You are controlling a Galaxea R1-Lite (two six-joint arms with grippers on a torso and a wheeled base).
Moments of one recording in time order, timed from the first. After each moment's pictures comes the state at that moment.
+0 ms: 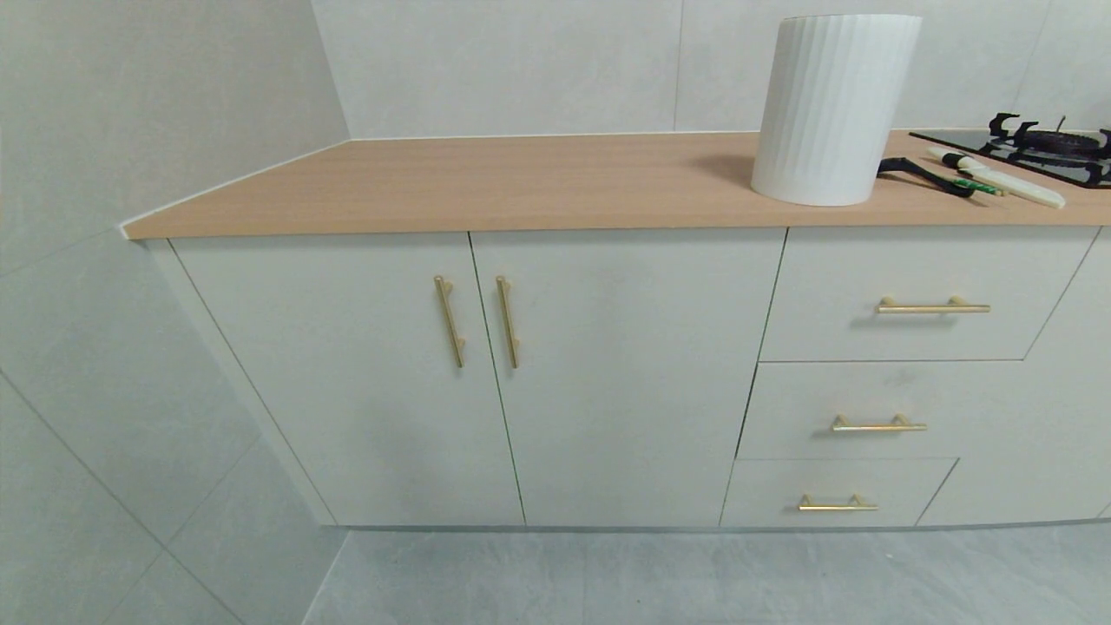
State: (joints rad) left arm 0.00 0.00 0.00 0.00 0.03 0.01; right arm 0.00 0.00 0.00 0.00 0.02 -0.01
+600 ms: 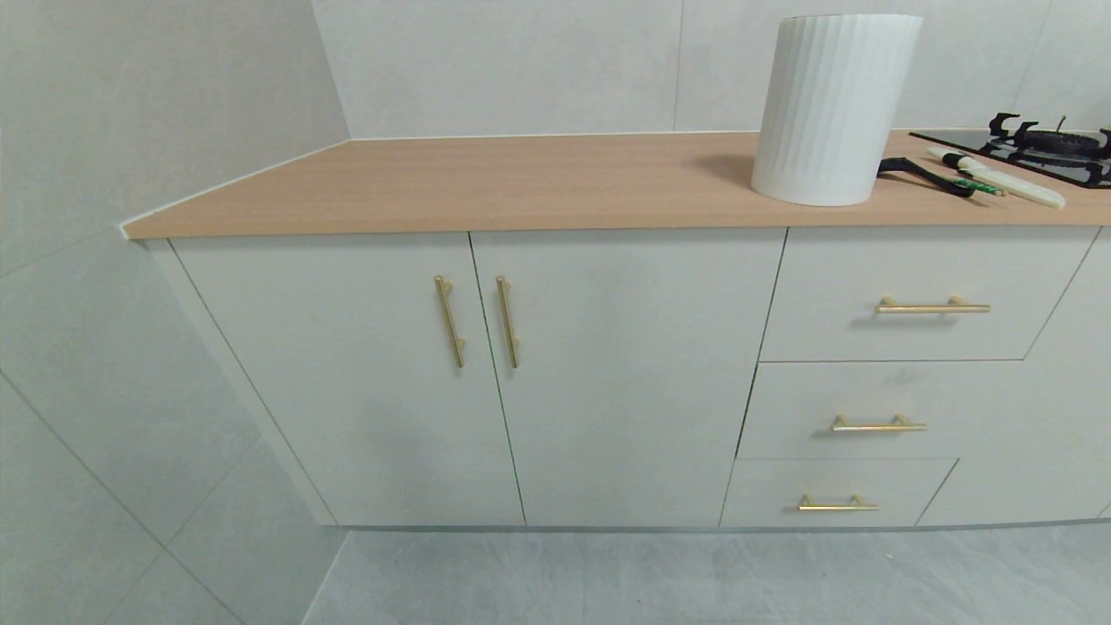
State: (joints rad) left arm 0.00 0.00 0.00 0.00 0.03 0.00; right arm 0.00 0.00 0.00 0.00 0.02 -0.01
